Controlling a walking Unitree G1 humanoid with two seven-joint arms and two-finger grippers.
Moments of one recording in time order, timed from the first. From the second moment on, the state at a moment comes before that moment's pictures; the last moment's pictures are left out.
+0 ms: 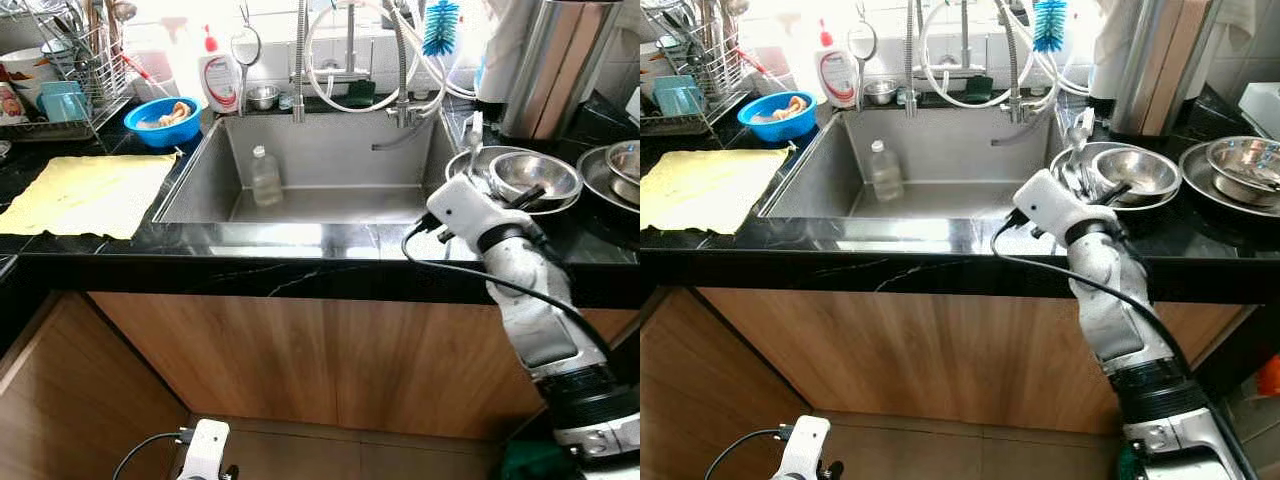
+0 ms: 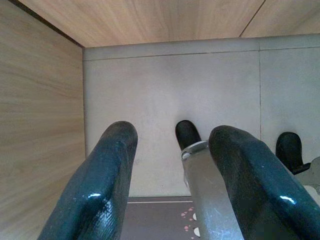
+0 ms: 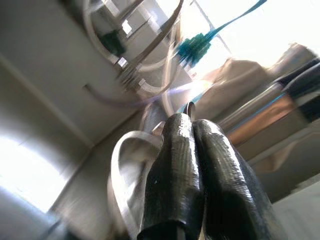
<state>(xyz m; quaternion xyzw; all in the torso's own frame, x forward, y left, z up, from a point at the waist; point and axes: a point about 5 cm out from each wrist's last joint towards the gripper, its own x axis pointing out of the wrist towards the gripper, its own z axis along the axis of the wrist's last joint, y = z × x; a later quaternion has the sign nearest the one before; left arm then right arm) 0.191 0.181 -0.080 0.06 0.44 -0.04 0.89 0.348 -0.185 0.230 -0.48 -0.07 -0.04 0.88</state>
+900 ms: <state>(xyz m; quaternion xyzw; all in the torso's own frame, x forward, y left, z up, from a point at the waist) 0.192 0.182 -0.079 0.06 0.44 -0.04 0.90 0.395 -0.169 0.211 -0.21 0.04 0.15 0.97</state>
